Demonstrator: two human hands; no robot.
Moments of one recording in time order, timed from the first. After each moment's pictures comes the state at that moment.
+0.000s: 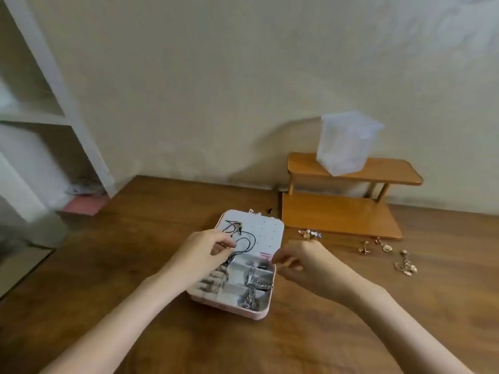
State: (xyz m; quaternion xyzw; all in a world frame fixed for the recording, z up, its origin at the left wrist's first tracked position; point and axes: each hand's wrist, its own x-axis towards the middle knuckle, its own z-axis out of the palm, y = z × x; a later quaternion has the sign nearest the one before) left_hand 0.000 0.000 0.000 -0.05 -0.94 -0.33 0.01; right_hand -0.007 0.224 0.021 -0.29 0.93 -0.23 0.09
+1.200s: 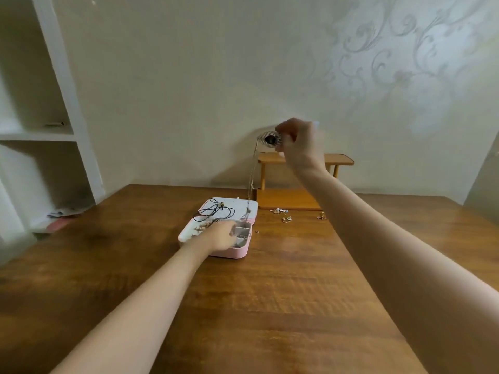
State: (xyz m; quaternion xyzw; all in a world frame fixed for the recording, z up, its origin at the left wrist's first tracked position) left_hand 0.050 0.064 -0.051 -0.07 -0.98 -0.19 -0.07; right_hand 0.054 0.226 0.085 -0.13 0.81 -0.45 -0.36
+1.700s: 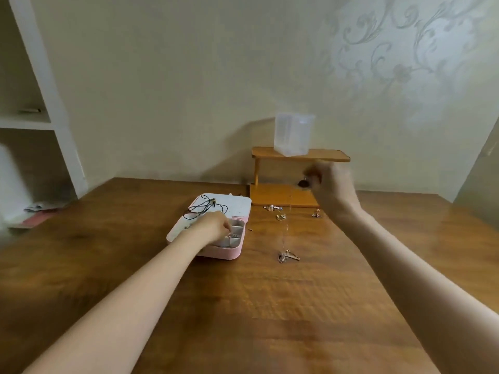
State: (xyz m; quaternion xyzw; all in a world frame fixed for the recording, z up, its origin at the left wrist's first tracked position) left_hand 0.017 0.062 -0.049 -0.07 -0.99 -0.13 -0.06; right_hand 0.051 0.287 0.024 -0.07 0.90 -0.29 -0.33
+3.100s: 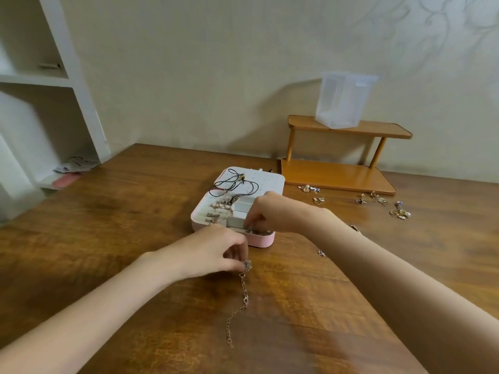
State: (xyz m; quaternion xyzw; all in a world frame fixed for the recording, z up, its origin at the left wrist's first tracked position) left_hand 0.086 0.012 -0.059 -0.23 -0.94 -0.21 -0.11; right_hand 0.015 0.163 -0.034 -0.37 0.93 -0.04 0.07
